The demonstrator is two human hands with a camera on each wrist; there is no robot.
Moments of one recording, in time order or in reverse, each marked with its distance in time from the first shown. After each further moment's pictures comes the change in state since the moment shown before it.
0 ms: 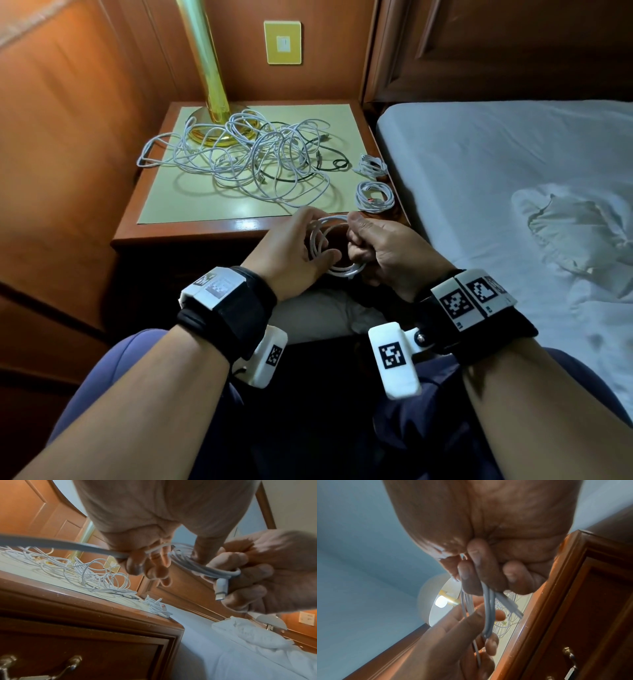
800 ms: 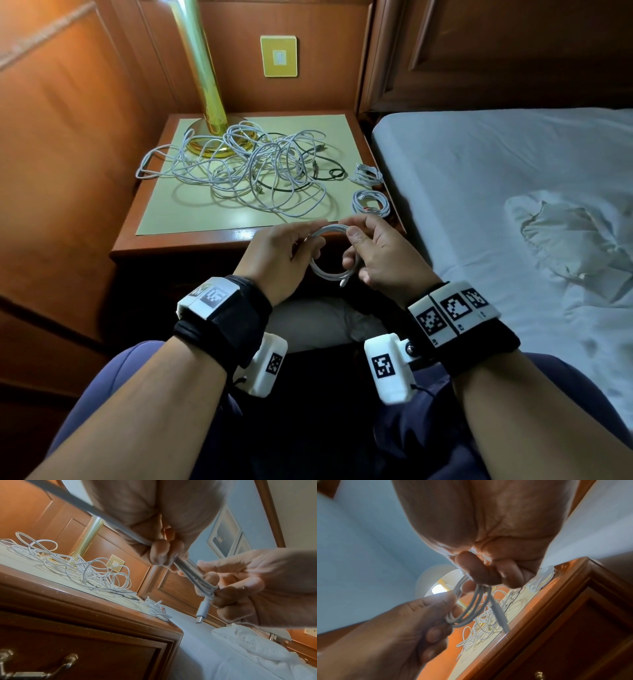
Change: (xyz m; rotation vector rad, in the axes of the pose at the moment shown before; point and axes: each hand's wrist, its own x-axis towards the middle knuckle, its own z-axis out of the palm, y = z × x) left_hand 0.002 -0.002 0.000 -0.075 0.205 0.103; right_hand 0.009 0.014 -0.001 -0.121 0.192 -0.146
